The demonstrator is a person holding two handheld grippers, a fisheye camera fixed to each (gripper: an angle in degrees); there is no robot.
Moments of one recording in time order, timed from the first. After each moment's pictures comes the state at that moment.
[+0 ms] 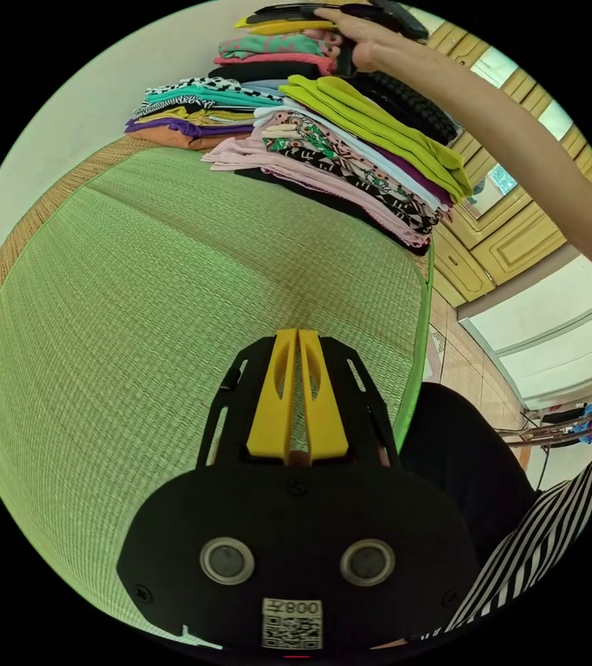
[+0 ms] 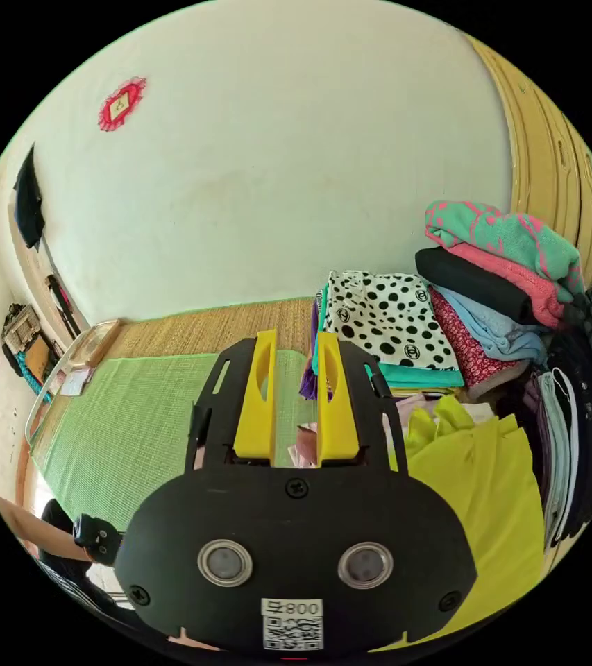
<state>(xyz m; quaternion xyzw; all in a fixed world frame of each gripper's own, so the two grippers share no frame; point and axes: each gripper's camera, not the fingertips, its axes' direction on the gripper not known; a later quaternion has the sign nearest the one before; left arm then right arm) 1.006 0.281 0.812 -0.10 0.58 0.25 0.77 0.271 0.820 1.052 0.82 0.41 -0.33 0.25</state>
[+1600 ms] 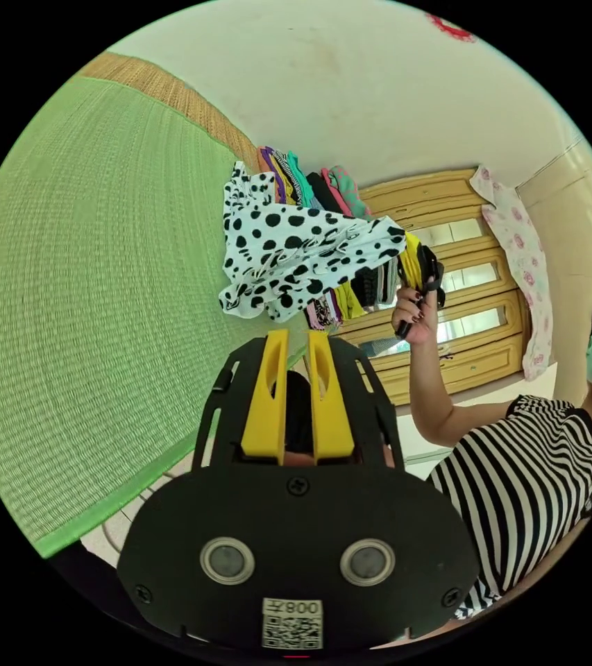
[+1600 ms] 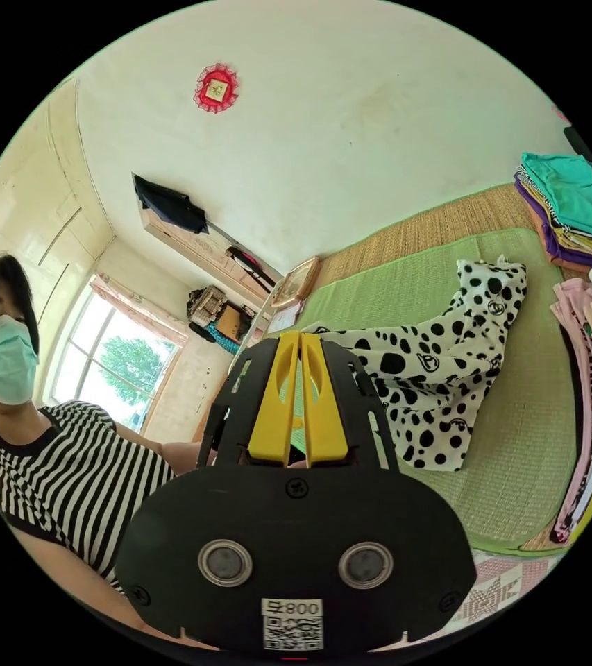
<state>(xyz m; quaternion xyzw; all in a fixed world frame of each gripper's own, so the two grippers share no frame) 0.408 0.265 0.770 -0.17 0.76 -0.15 0.61 0.382 0.711 1.200 0.60 0.27 -0.55 0.52</state>
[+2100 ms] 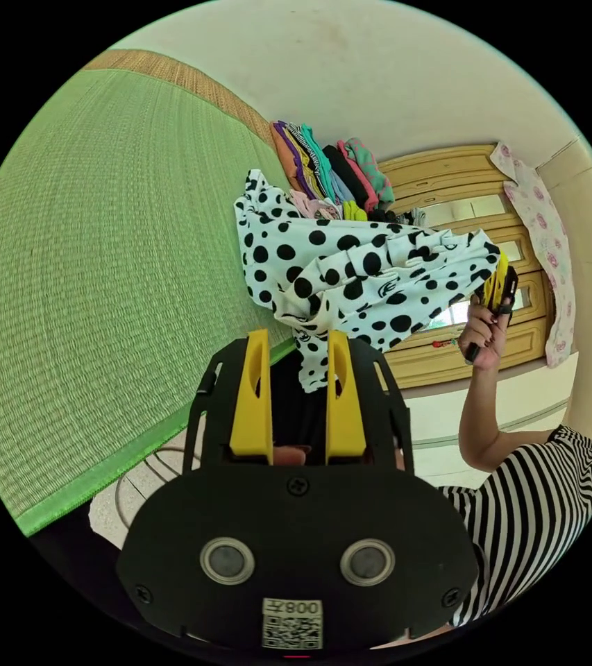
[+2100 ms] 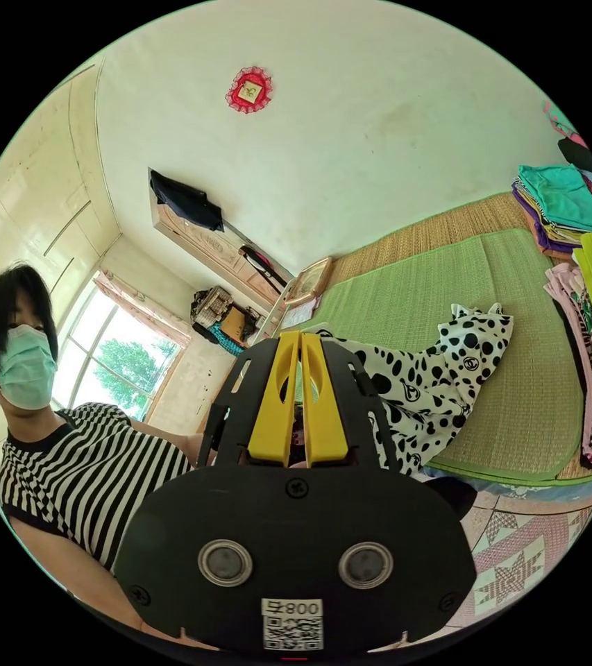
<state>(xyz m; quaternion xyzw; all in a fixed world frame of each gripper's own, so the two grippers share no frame) 0.383 0.271 0.722 -0.20 0.74 -0.11 0.63 0.430 0.758 1.311 0.61 0.26 -0.55 0.51</state>
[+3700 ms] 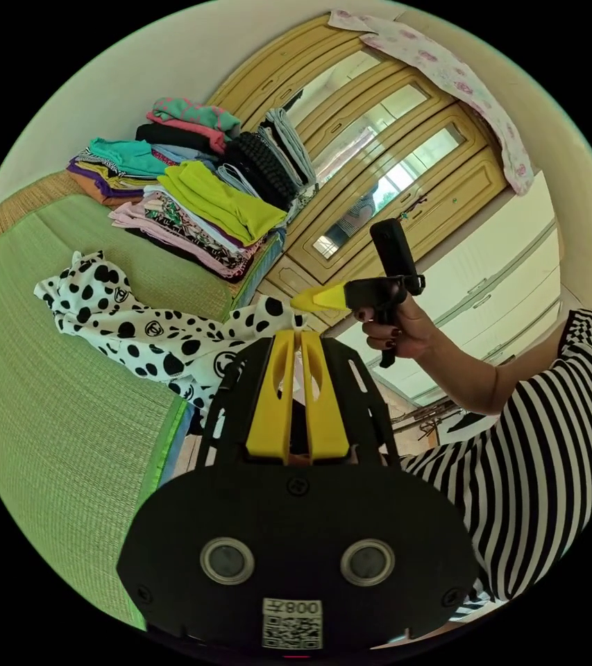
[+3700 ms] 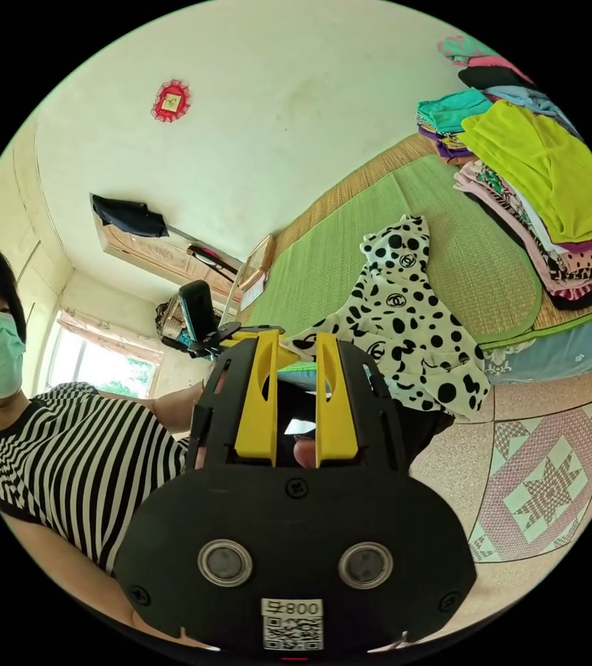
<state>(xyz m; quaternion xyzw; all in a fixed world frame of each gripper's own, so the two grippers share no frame) 0.538 0.206 0.419 -0.05 0.79 0.18 0.59 0.491 0.765 1.267 0.66 0.23 -0.45 0.56</state>
